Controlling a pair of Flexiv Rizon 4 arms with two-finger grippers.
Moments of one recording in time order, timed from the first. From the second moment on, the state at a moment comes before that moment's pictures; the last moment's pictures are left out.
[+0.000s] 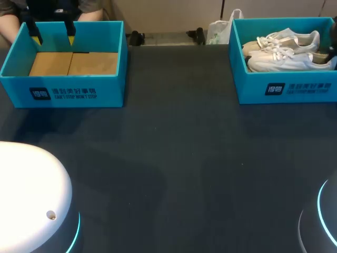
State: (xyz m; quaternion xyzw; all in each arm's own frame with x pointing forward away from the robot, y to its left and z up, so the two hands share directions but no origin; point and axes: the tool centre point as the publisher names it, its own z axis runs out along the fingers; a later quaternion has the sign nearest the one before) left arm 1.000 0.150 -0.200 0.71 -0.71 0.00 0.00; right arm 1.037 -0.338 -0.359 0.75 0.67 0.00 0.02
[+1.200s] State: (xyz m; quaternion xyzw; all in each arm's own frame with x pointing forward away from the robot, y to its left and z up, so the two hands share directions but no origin) left arm 1.000 0.150 -0.200 0.71 -0.71 0.00 0.00; right arm 1.032 -0.346 -0.237 0.75 0.66 -0.01 0.07
